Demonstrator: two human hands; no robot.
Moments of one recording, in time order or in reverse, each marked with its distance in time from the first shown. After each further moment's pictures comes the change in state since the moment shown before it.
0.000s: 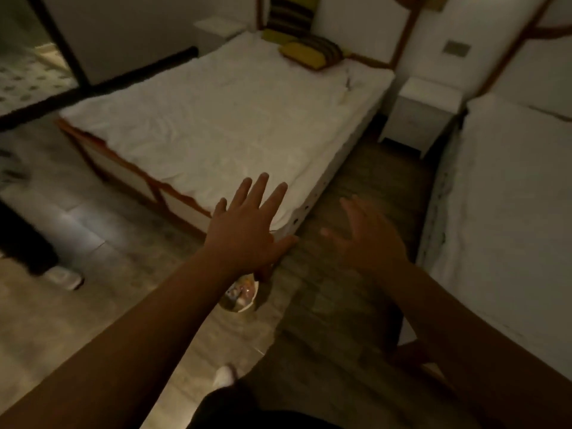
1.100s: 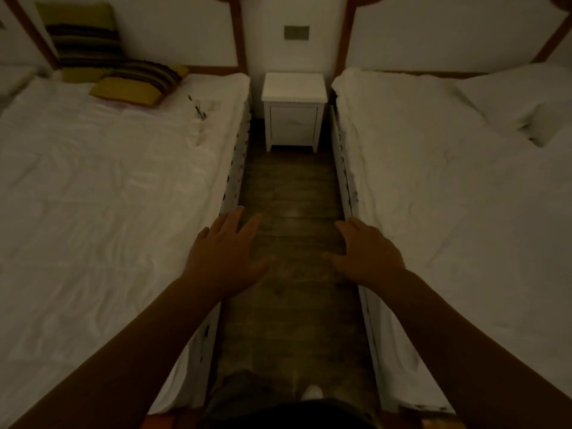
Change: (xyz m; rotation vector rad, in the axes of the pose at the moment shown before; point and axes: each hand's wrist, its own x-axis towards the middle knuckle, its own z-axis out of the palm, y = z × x) left_hand 0.521 0.183 0.133 -0.005 -0.263 0.395; right_hand 0.316 0.355 -0.077 0.032 -0.134 0.545
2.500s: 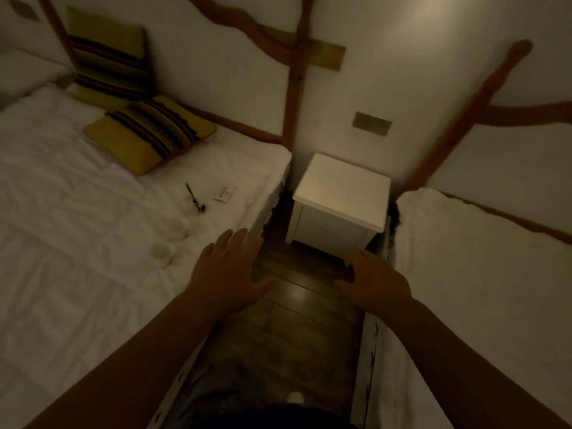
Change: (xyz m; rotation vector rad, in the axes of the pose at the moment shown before) left_hand 0.781 -0.170 -0.055 -0.059 -0.009 -0.307; right_hand 0.842 -0.012 -0.240 -0.147 -0.166 -0.251
